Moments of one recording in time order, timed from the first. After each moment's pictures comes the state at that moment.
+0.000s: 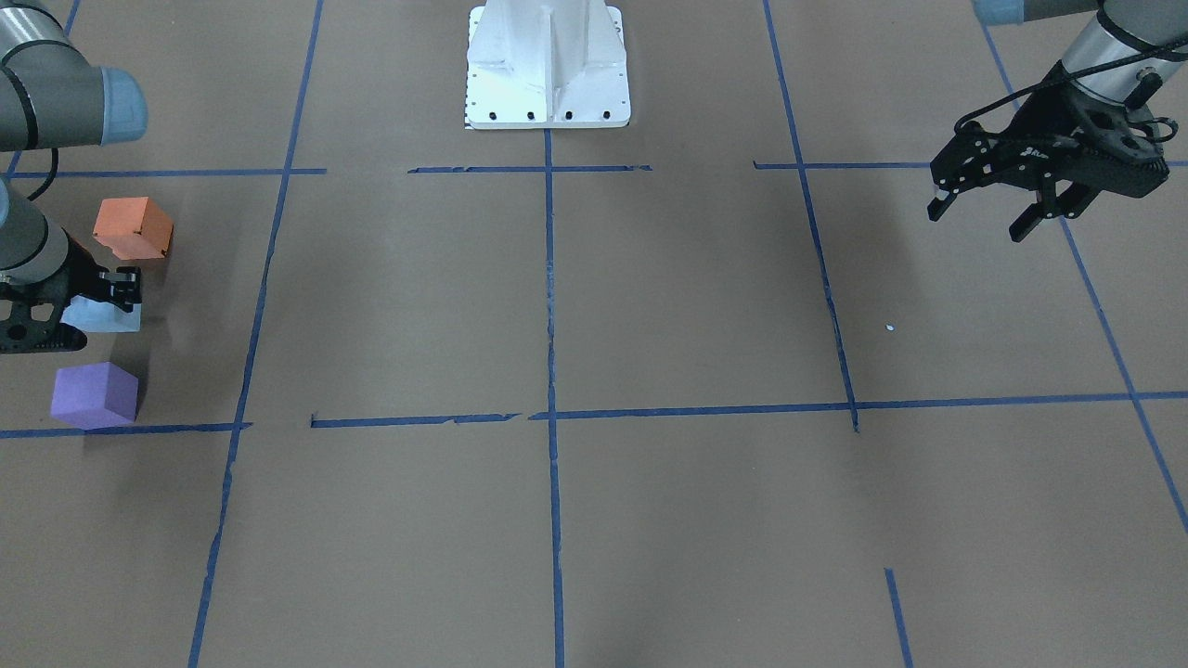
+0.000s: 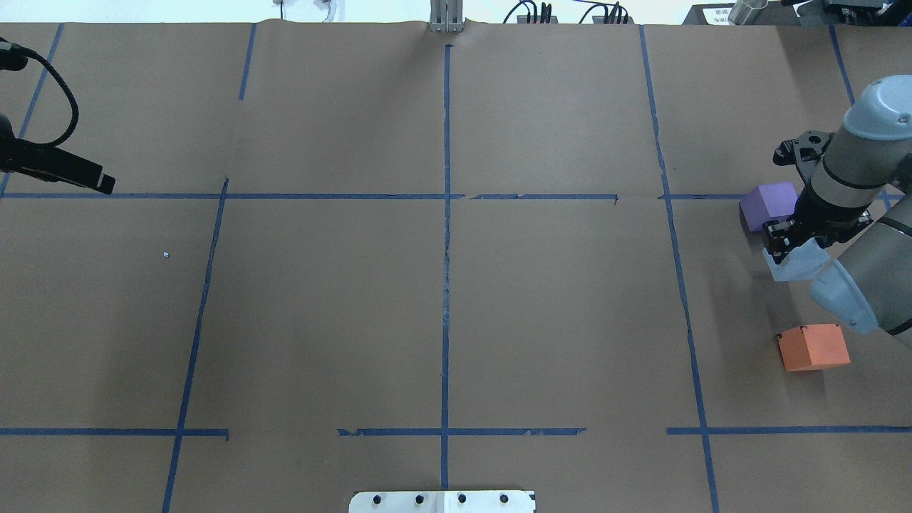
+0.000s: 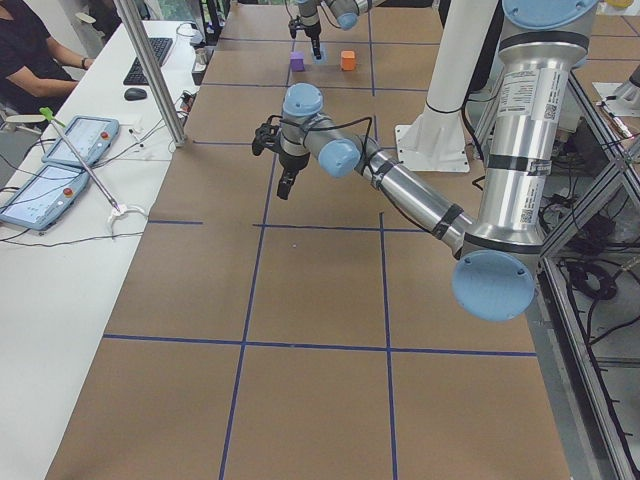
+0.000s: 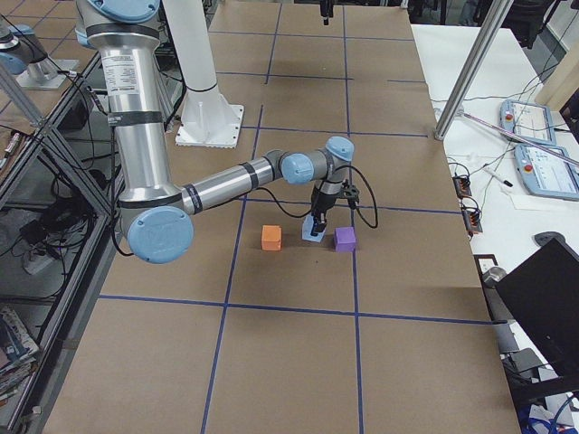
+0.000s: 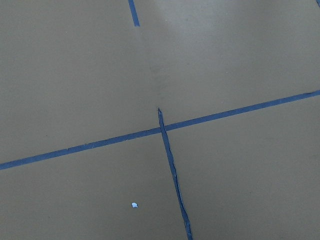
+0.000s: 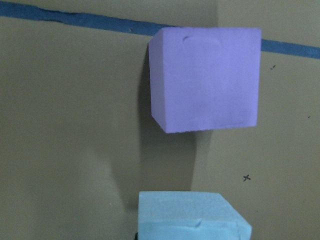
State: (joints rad) left arm -1.08 -1.66 -2.08 -1.73 -2.22 -0.61; right arm 0.96 -1.43 1.75 -1.70 2.11 0.53
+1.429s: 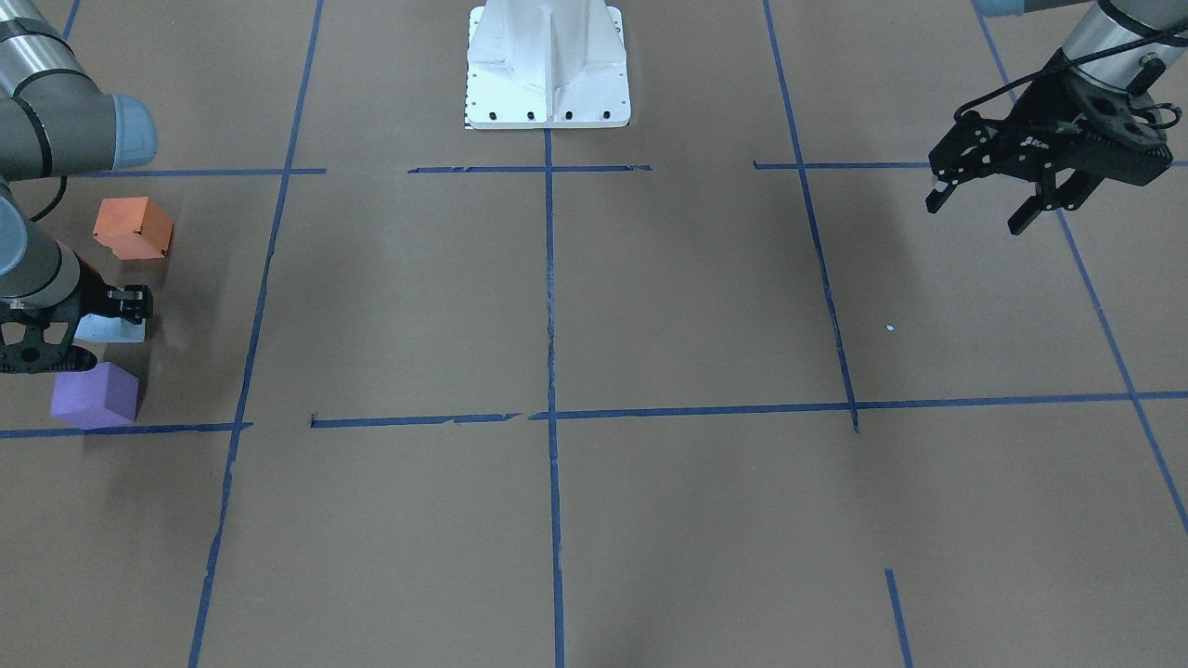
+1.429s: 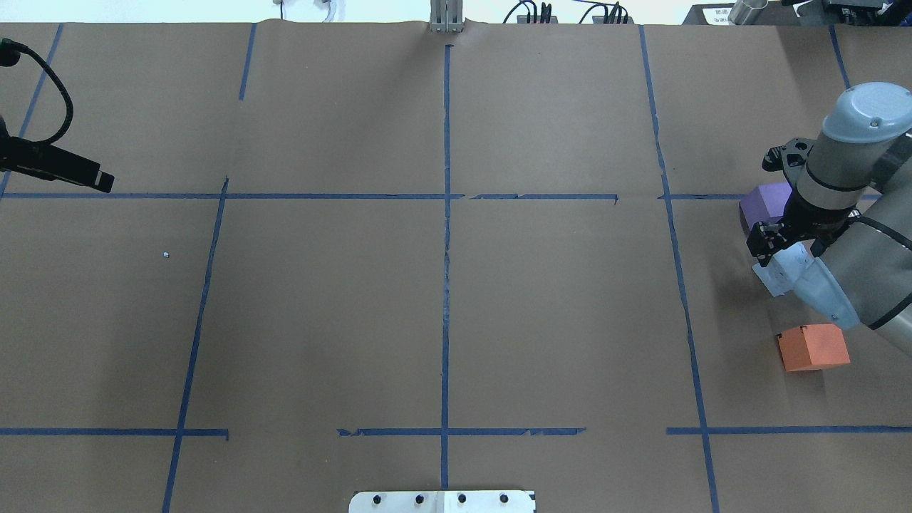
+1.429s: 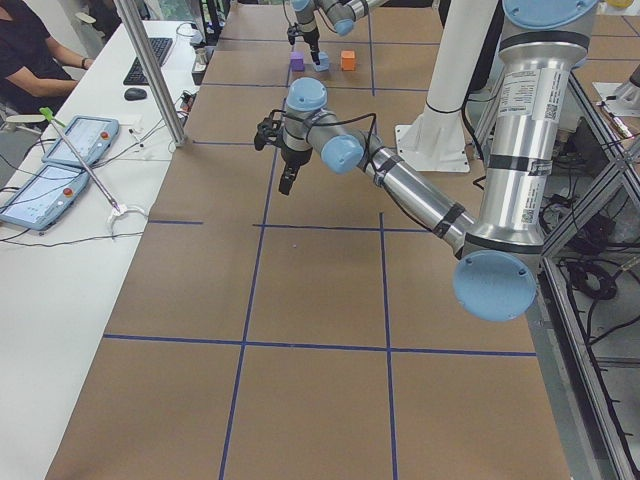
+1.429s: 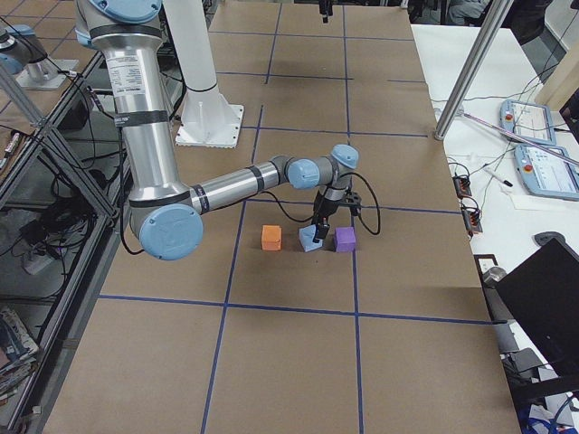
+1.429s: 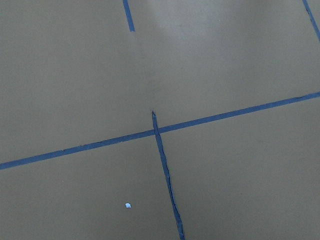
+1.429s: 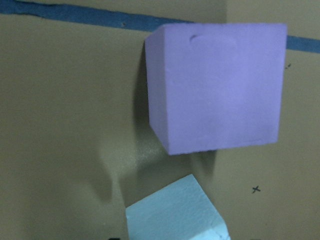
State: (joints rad) left arm -1.08 -1.66 -2.11 -1.73 -2.22 -0.63; right arm 0.94 -1.41 1.69 -1.70 2.11 0.53
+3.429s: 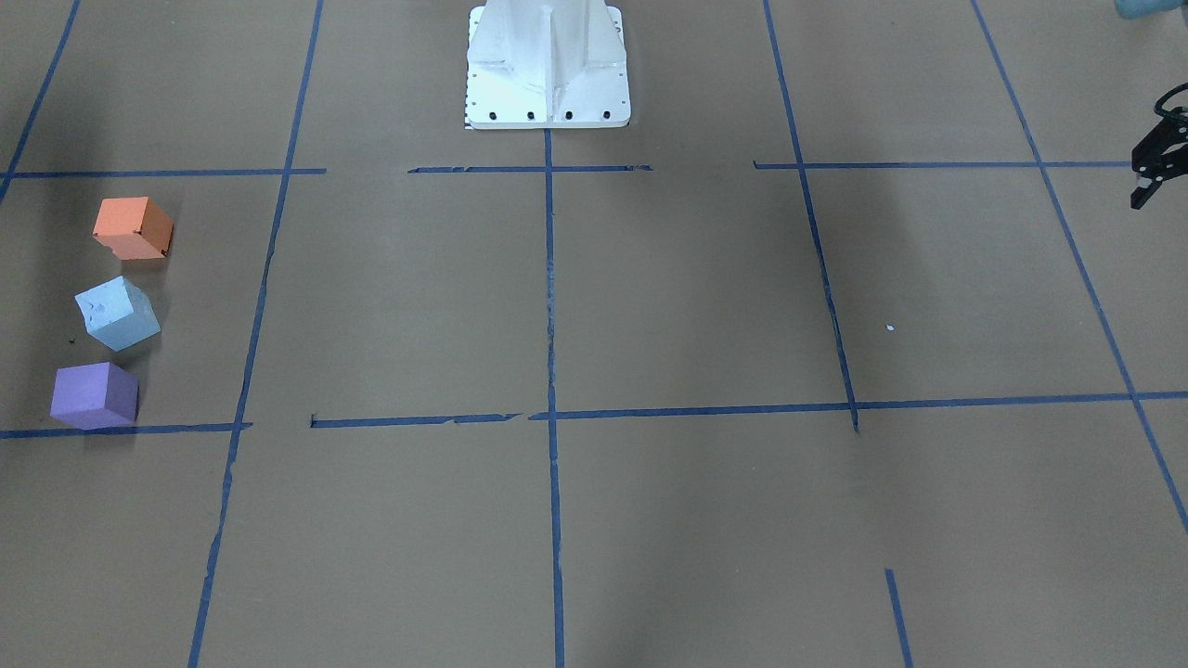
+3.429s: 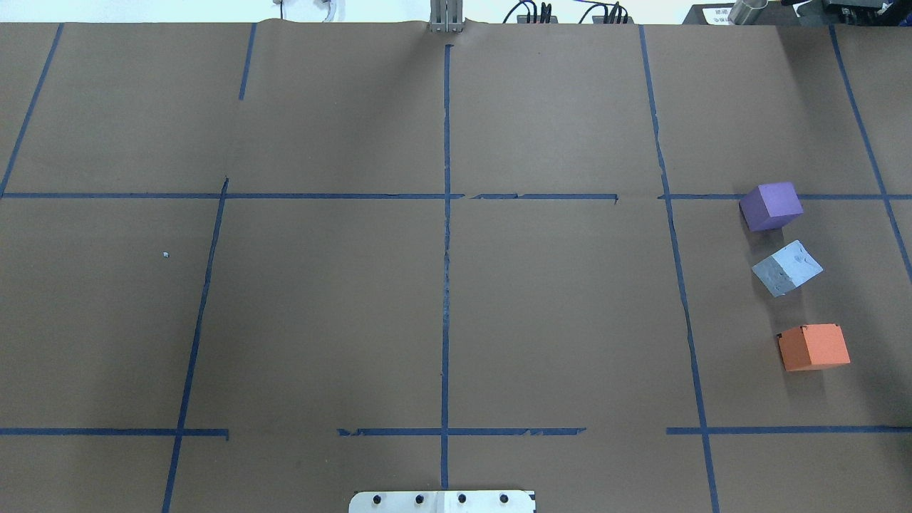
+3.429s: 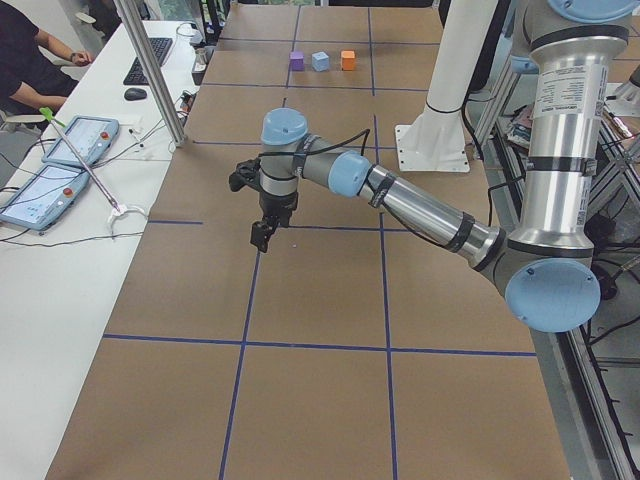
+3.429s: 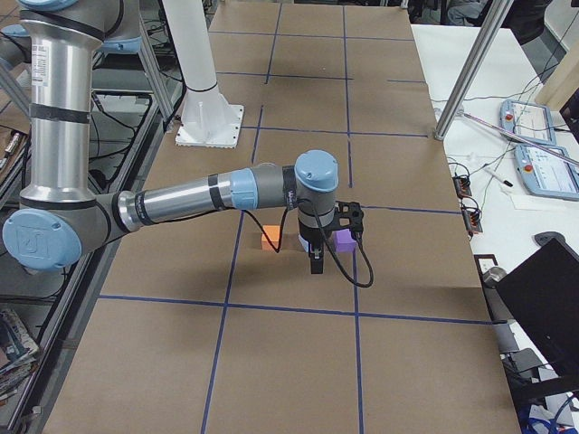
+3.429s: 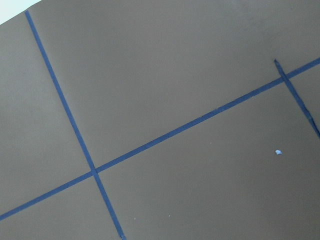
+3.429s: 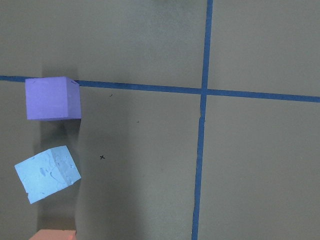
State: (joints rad) left arm -1.38 -1.59 -2.02 -1.43 -2.23 0.08; right arm 1.53 -1.68 1.94 -1.71 2.30 0.05
